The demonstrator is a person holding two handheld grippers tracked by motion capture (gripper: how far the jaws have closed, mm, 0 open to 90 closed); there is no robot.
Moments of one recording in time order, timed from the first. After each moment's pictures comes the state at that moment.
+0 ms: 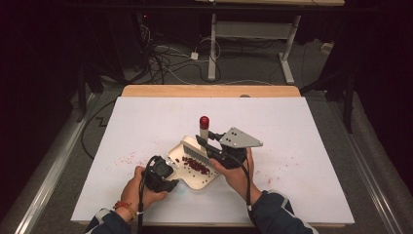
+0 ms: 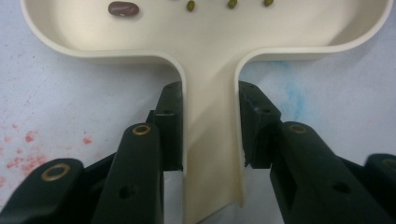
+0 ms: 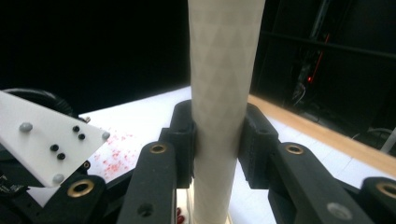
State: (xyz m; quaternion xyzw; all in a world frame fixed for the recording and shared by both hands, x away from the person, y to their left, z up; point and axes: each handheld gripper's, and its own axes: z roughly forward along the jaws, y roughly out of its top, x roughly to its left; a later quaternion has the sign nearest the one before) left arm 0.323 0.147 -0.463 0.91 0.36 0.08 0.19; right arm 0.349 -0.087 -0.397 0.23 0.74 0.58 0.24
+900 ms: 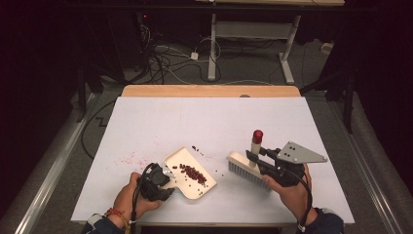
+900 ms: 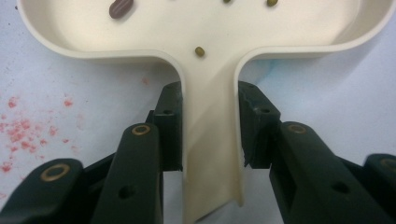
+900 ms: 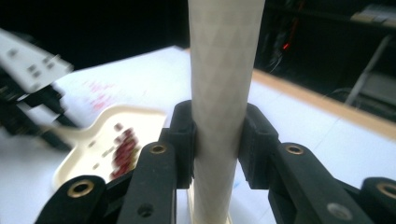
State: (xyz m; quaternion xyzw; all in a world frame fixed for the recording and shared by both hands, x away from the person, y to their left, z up) left arm 0.302 0.152 -0.462 0.92 0.33 0.07 0.17; right arm 0.301 -0.206 -0.386 0.28 0.77 0.52 0.23
